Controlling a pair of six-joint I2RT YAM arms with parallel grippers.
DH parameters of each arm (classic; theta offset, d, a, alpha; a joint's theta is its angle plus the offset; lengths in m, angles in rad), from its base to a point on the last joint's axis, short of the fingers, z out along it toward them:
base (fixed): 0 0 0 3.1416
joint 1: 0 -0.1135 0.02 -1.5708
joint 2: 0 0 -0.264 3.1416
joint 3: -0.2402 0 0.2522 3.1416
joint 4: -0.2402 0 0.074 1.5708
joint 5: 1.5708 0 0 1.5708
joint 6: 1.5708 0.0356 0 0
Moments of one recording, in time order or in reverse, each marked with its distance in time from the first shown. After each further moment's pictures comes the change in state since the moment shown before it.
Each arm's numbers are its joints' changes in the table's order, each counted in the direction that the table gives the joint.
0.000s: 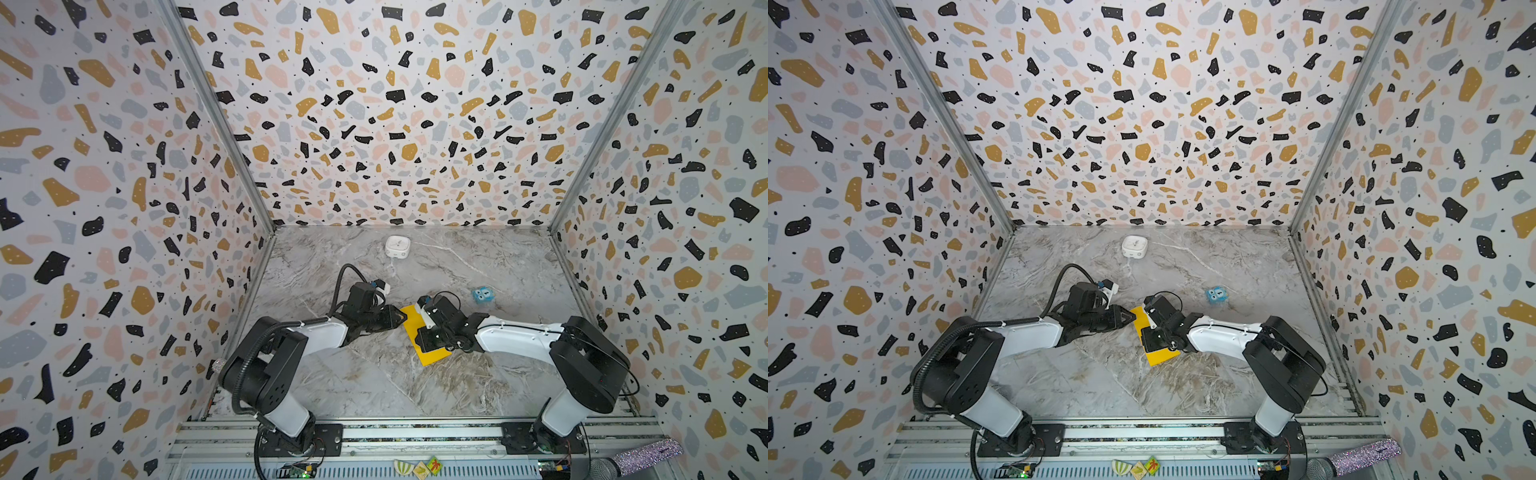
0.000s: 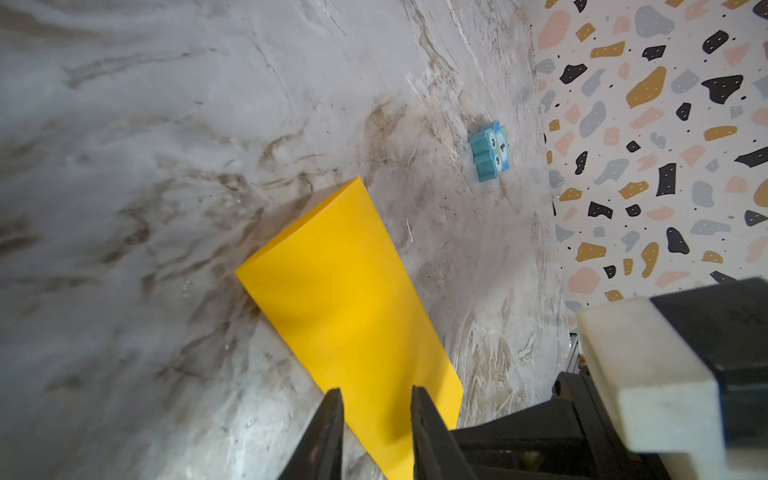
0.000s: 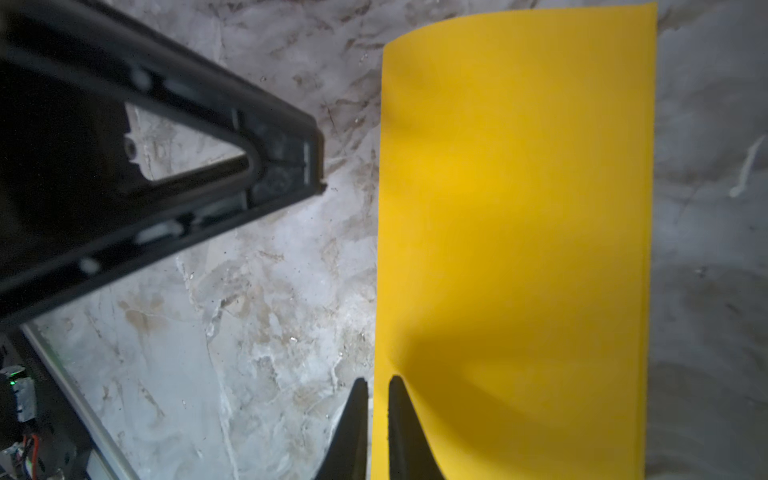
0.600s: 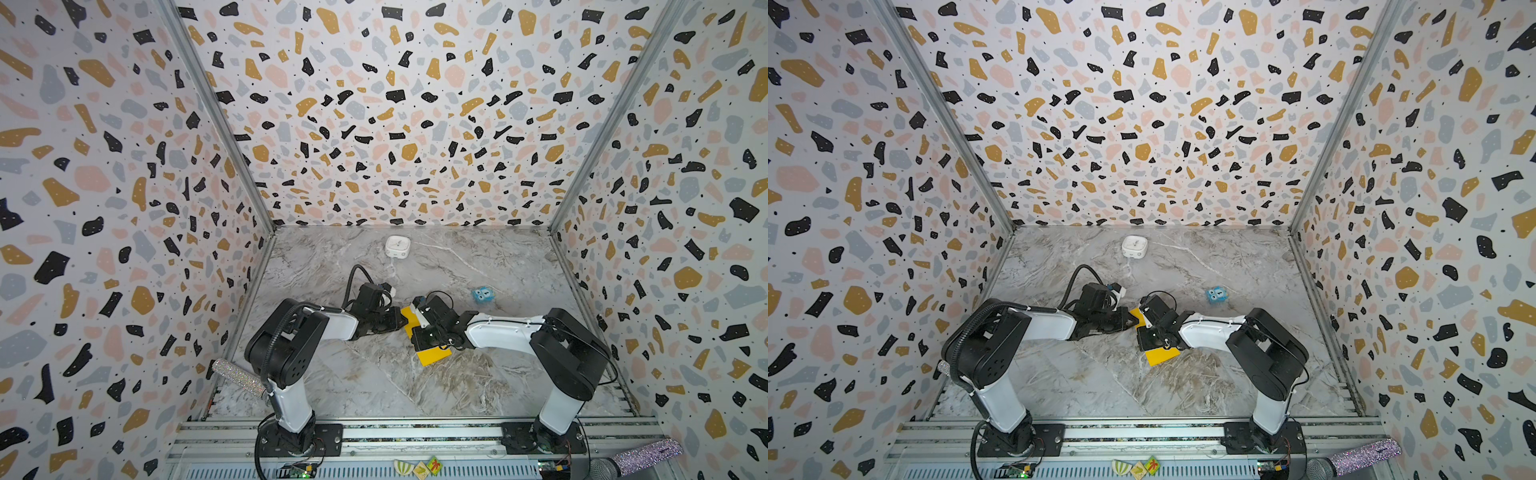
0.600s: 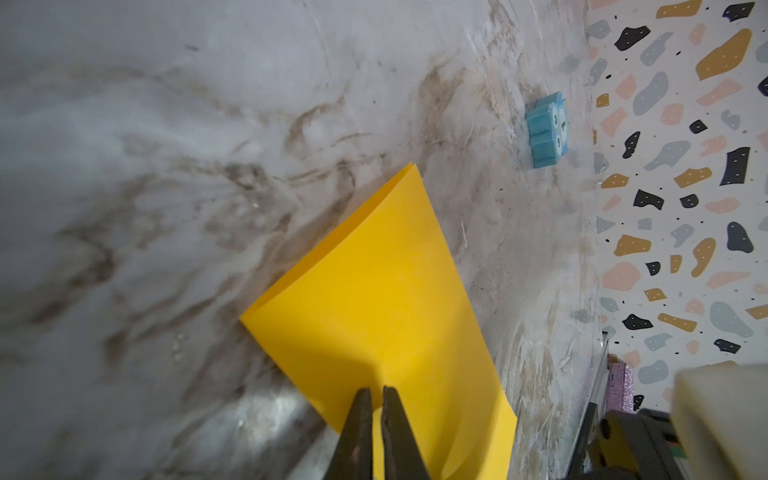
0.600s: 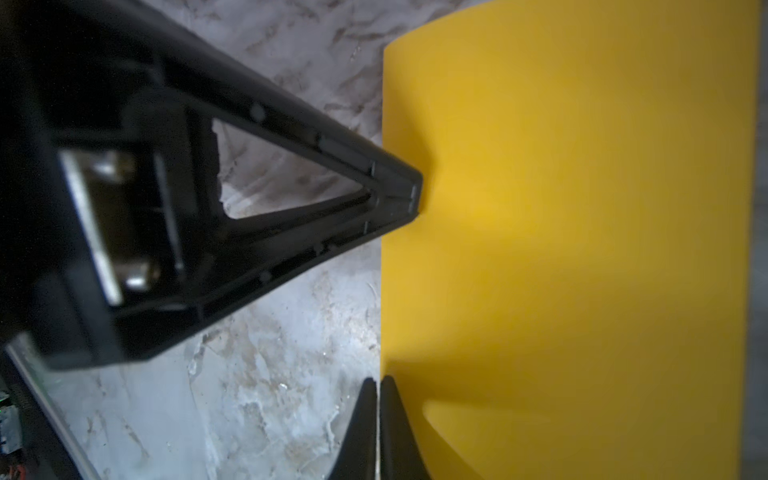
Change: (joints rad) left arm 0.014 -0.172 -0.057 0.021 -0.005 0.034; right arm 0.000 -0.099 -0.051 0.029 -0.019 0.006
